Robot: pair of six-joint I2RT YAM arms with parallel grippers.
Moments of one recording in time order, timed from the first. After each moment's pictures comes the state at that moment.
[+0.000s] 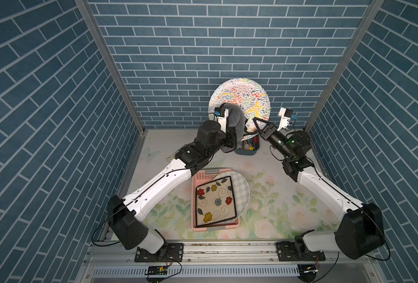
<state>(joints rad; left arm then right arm) -0.72 1.50 1.48 -0.23 -0.13 -0.34 0.39 1.35 1.06 0.61 -0.41 0.93</state>
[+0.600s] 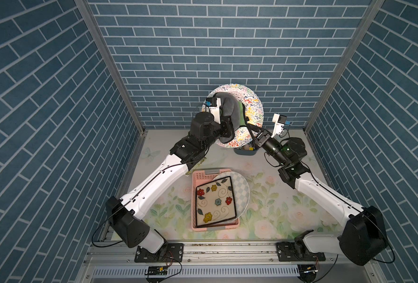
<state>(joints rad) -0.66 1.53 1.58 -0.20 -0.11 -0.42 0.45 1.29 0.93 0.66 -0.39 0.94</state>
